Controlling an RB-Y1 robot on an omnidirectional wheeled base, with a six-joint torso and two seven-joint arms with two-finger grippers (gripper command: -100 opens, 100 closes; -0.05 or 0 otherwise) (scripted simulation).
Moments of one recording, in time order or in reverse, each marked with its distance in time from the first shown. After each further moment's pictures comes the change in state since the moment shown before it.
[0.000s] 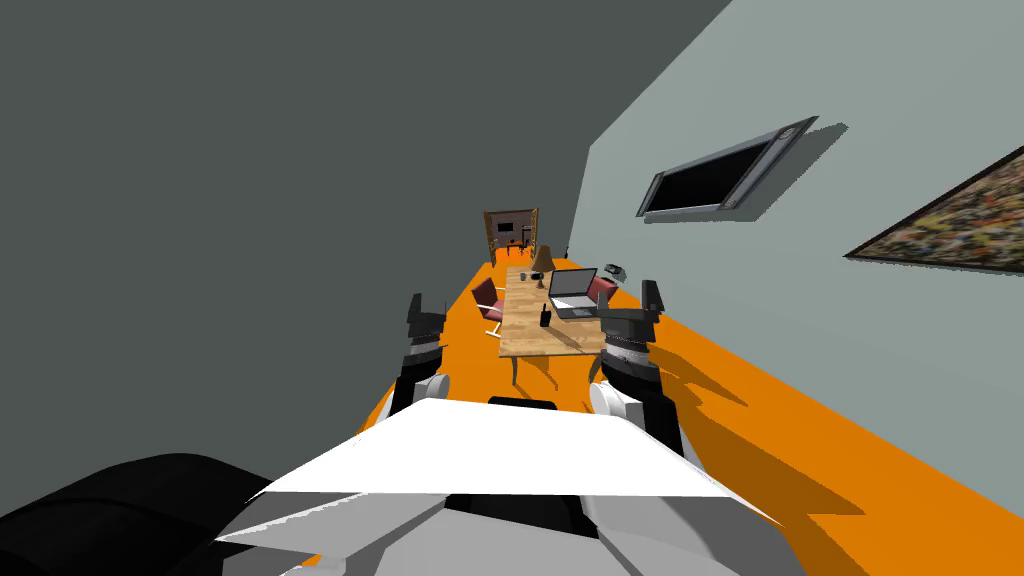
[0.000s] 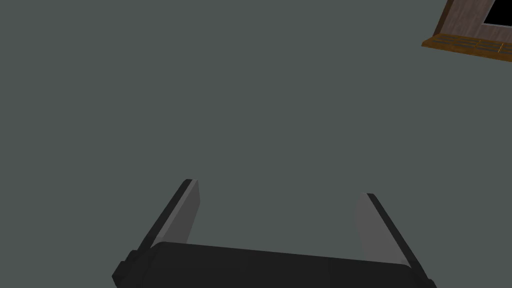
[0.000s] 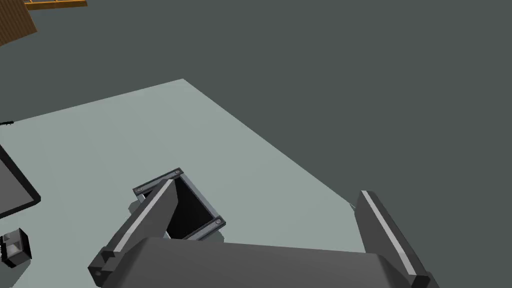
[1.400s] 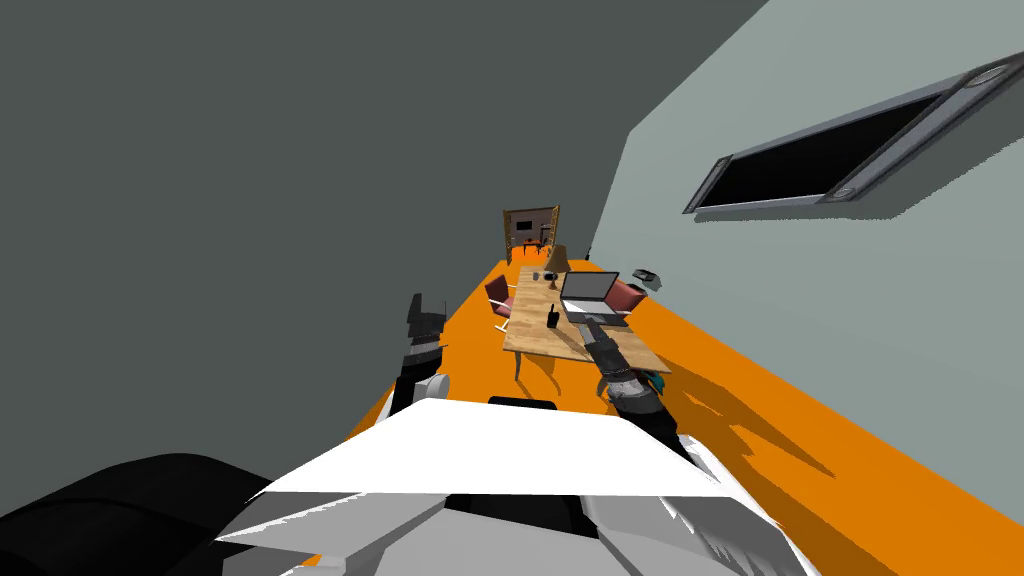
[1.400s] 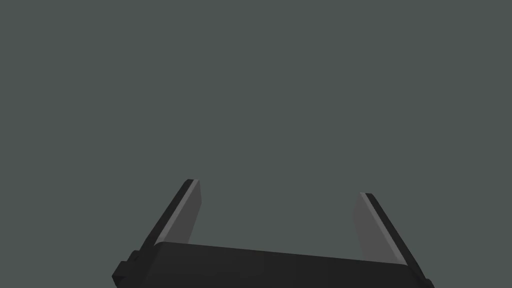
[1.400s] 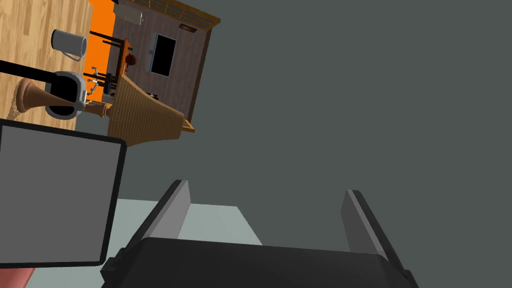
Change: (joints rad) left arm 0.000 0.000 0.000 0.000 0.000 0.000 0.000; right arm 0.192 -0.363 0.030 0.105 0.249 0.002 -0.100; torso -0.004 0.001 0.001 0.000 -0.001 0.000
